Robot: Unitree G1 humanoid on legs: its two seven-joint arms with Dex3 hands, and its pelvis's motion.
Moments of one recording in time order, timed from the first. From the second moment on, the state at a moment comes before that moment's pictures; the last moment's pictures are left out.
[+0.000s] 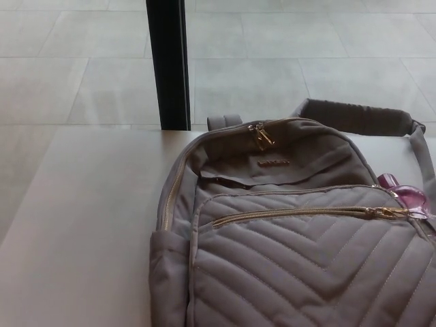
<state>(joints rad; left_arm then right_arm) 0.28 0.62 0.40 1.29 -0.11 -0.26 -0.33 -0.07 -0.97 -0.10 0.27 -0.69 -0.35 -0.16</state>
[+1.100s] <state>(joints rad) 0.29 0.62 0.41 1.30 -0.12 -0.26 -0.34 0.03 -1.07 -0.12 0.37 -0.60 -0.44 -0.20</state>
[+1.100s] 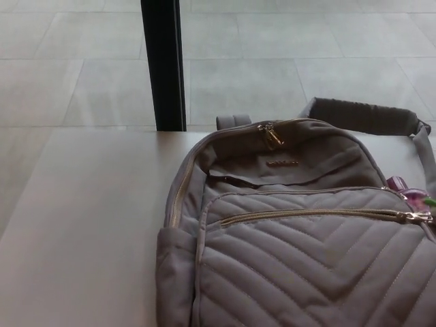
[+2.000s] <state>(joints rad) 0.28 0.61 0.40 1.29 -0.12 -0.26 -0.34 0.19 -0.94 -0.44 0.44 -0.32 -0.31 0.01</state>
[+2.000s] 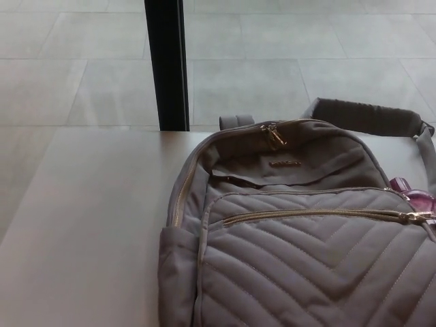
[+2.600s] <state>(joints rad) 0.28 0.60 0.40 1.29 -0.12 -0.26 -0.34 0.19 -0.72 -0.81 0.88 -0.10 -0.18 0.03</state>
